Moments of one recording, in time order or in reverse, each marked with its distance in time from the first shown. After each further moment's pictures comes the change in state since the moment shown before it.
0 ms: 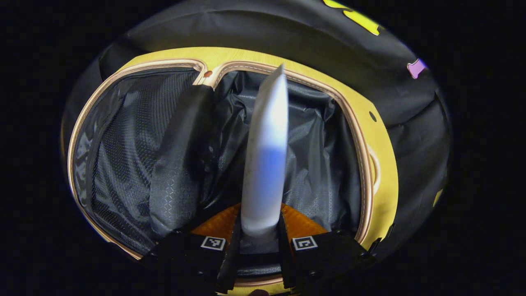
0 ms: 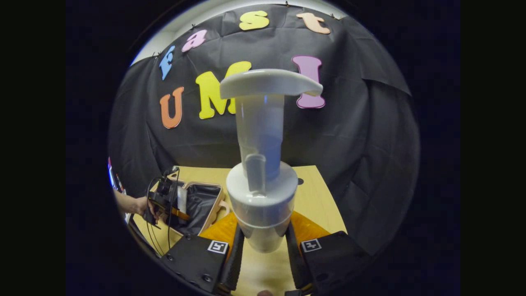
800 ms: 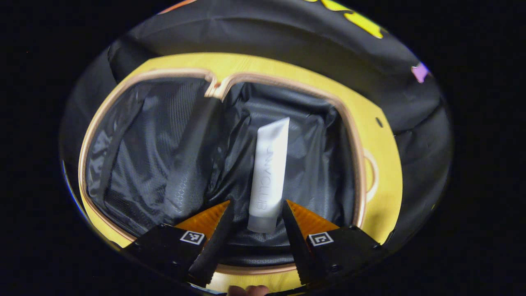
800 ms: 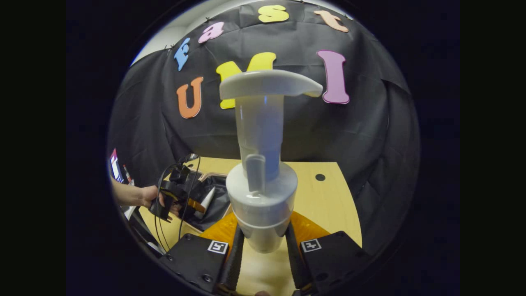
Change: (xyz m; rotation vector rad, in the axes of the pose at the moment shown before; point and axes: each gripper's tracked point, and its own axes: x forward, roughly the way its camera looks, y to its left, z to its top) left arm -0.044 -0.013 0.009 0.020 -0.123 0.059; right arm 0.011 0.065 -0.012 -0.081 0.059 0.167
